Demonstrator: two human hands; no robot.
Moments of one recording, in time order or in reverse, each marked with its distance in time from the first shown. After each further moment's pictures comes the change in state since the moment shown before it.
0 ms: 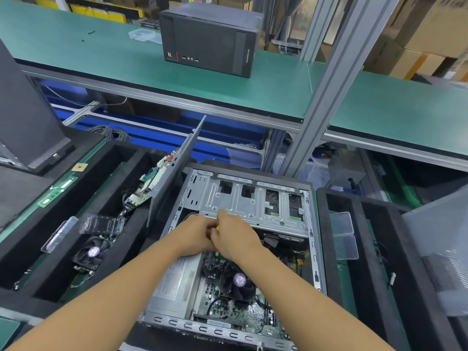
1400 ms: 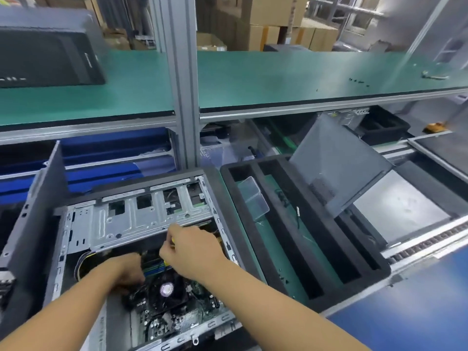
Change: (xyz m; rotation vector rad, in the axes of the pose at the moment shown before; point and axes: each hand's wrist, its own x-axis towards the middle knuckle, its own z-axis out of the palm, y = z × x) left_hand 0.049 0.039 0.046 0.538 -0.502 -0.345; right_hand -0.087 0.067 -0.023 0.124 0.333 0.120
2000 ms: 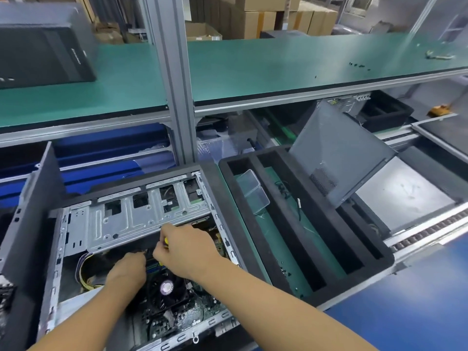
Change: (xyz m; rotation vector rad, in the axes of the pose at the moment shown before) left_hand 0.016 0.003 0.031 0.190 0.265 -0.098; right_hand 0.005 0.001 0.009 0.081 0.005 -0.020
